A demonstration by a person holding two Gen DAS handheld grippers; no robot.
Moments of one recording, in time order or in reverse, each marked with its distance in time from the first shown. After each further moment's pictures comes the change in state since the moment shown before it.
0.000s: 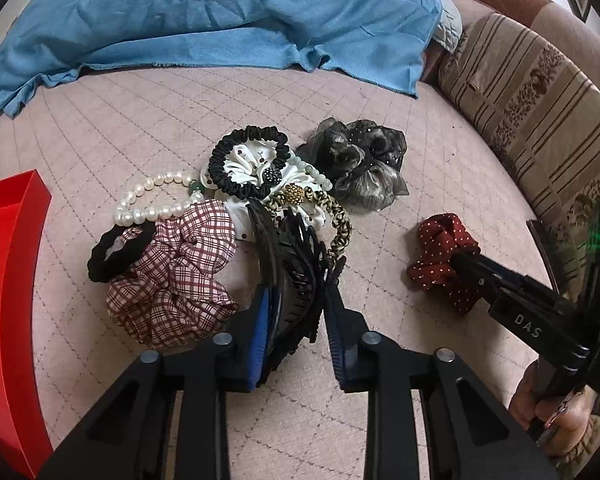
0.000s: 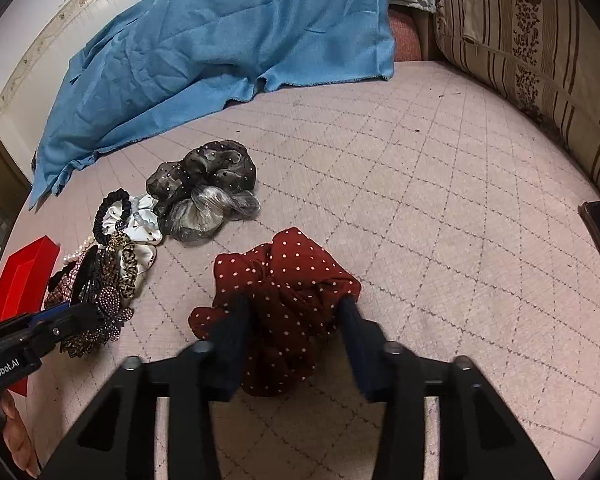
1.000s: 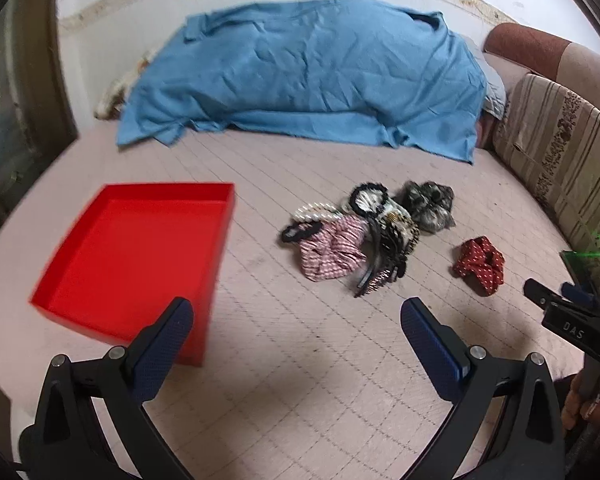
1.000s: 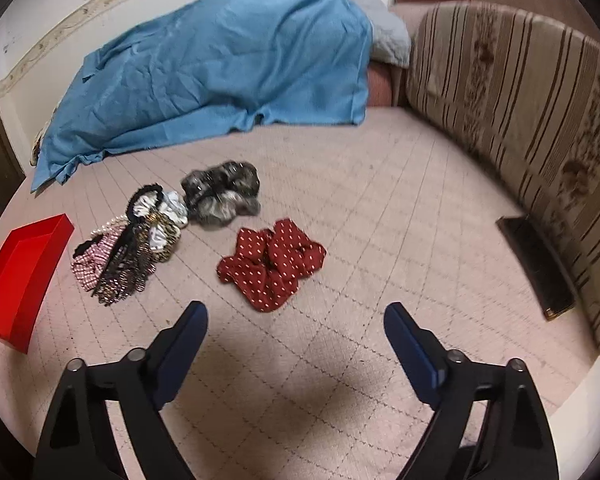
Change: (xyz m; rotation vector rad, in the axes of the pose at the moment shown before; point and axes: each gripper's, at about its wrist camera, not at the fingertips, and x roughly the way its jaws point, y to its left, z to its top) left arm -0.143 0.022 -0.078 -0.081 -0.257 0.303; right arm -0.094 0.023 -0.039 -0.072 -0.101 -0.139
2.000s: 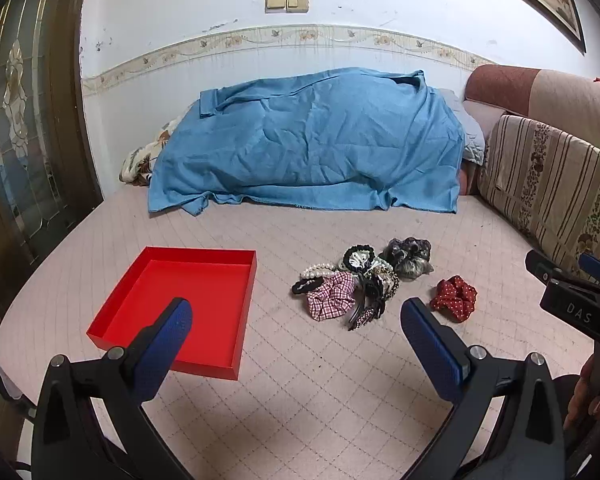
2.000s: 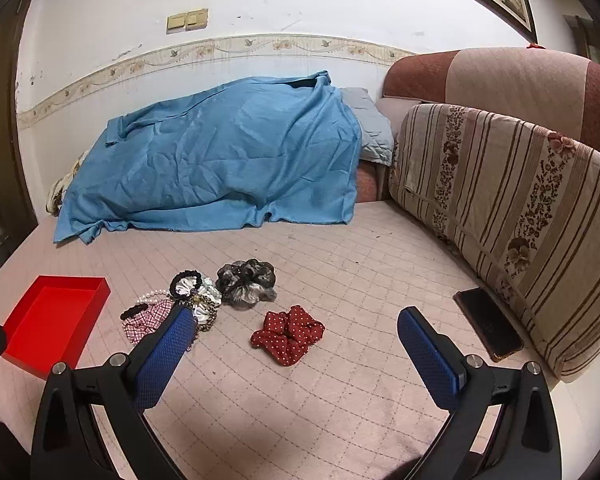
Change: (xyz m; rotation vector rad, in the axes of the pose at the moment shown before) left arm -0.111 -0.009 -0.011 0.047 -0.256 0.064; right arm -0.118 0.036 0.009 -0.039 -0.300 -0.073
